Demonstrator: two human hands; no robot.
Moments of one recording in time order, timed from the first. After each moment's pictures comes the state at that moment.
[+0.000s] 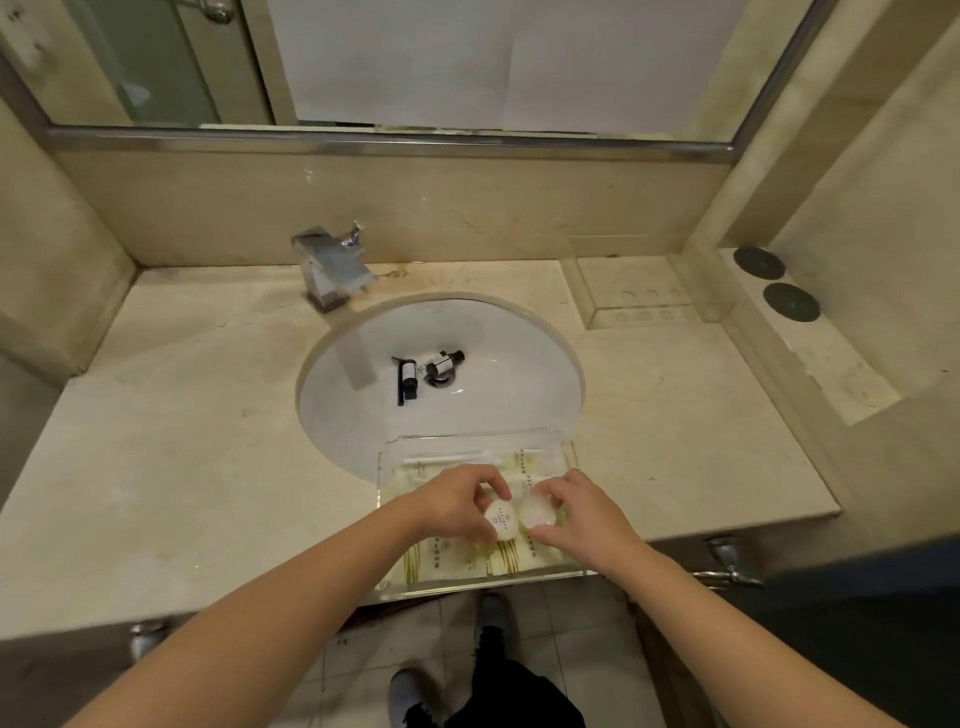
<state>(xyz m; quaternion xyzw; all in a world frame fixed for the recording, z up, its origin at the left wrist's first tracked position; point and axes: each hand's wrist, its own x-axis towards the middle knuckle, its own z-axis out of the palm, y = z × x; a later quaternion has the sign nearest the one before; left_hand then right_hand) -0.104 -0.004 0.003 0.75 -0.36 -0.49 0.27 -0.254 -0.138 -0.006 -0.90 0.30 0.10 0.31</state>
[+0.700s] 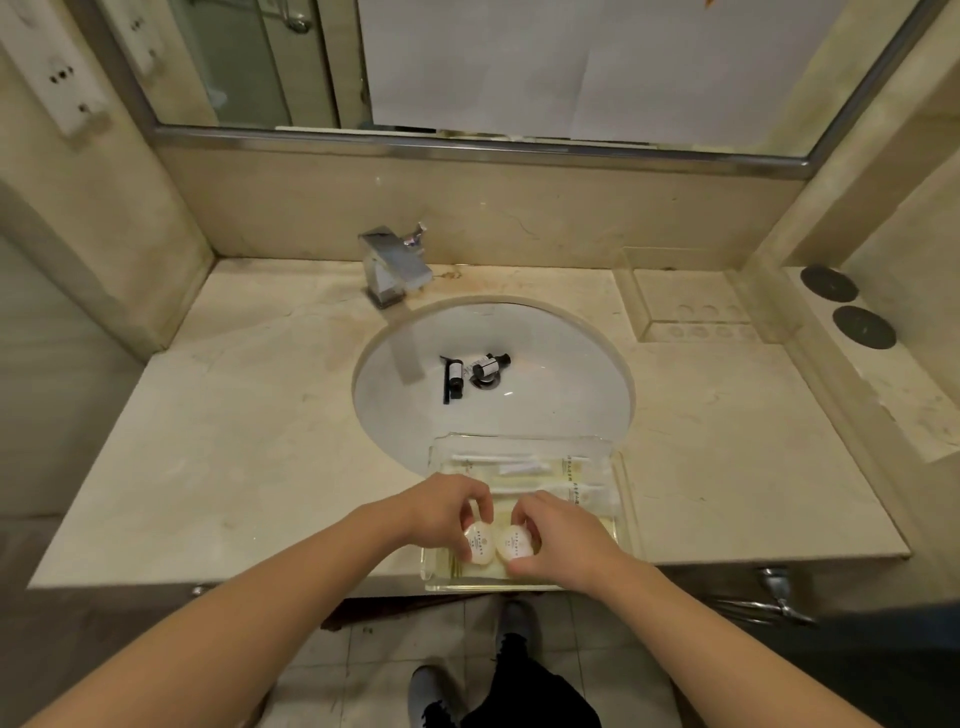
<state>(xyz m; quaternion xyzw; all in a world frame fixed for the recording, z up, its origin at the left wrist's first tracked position) -0.075 0.053 0.008 0.78 -0.42 -0.44 0.15 -0.215 -0.086 -0.009 -0.94 0.16 0.17 0.24</state>
